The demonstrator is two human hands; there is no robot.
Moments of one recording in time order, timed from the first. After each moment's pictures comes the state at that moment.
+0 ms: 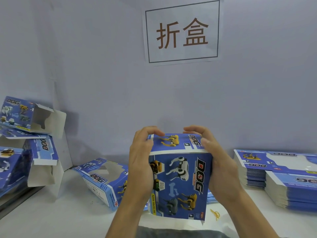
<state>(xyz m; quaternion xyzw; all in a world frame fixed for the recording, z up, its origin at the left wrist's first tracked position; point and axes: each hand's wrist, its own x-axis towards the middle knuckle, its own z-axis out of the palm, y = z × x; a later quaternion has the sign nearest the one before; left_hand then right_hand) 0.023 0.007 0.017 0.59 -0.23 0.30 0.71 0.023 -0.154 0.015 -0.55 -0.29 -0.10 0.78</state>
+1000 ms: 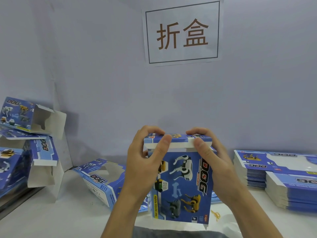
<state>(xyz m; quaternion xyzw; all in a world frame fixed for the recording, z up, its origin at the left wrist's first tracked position) 0.012 0.010 0.027 0.64 -0.24 0.30 0.66 0.021 -0.158 0.016 -0.60 -0.29 -0.14 0.73</state>
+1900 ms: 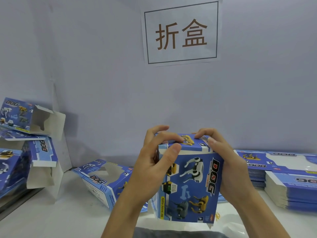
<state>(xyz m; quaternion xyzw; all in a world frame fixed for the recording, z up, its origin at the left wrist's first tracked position) 0.006 0.007 0.026 0.69 -0.32 0.23 0.61 0.018 -0.170 0.019 -0.54 -0.29 -0.09 0.79</state>
